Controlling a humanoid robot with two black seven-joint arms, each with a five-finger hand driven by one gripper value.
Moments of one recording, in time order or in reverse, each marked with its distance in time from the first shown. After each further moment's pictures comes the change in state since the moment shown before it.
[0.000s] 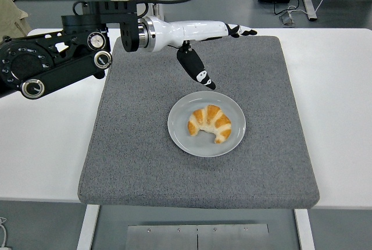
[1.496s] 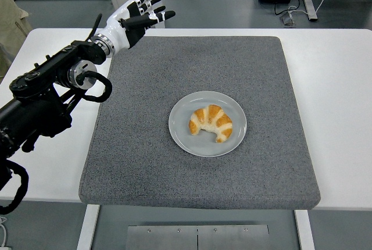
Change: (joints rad) left arm 0.345 -0.274 -0.401 0.684 -0.830 0.081 -0.040; right arm 0.000 0.000 0.000 0.000 0.000 0.000 0.000
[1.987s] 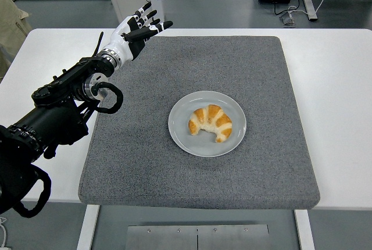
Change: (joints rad) left arm -0.001 -0.099 0.002 0.193 -0.047 -0.002 -0.074; right arm 0.000 0.000 0.000 0.000 0.000 0.000 0.000
